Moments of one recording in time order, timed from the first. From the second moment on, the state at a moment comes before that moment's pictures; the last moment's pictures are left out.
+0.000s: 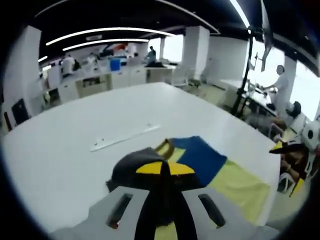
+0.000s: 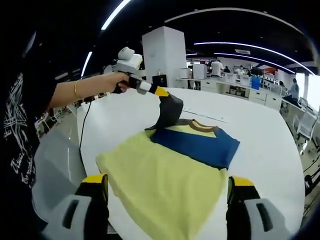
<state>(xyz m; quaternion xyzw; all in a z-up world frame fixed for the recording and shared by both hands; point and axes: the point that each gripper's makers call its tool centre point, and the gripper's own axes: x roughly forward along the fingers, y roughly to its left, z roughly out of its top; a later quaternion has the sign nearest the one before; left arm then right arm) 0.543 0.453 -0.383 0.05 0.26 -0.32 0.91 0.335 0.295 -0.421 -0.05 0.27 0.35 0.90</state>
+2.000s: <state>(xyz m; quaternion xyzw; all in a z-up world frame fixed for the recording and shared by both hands) 0.517 0.357 -0.499 0.14 0.27 -0.43 0.85 0.335 0.281 -0.448 -0.03 0.29 0.32 0.90</state>
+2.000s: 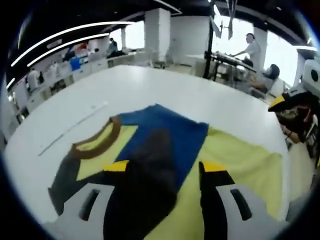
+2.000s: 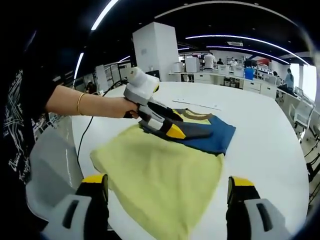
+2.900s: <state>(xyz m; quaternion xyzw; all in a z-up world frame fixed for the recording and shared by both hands) 0.549 0.357 -0.532 0.06 0.33 -0.39 0.86 0.336 0.269 -0.459 -0.03 0.31 0.30 0.90</state>
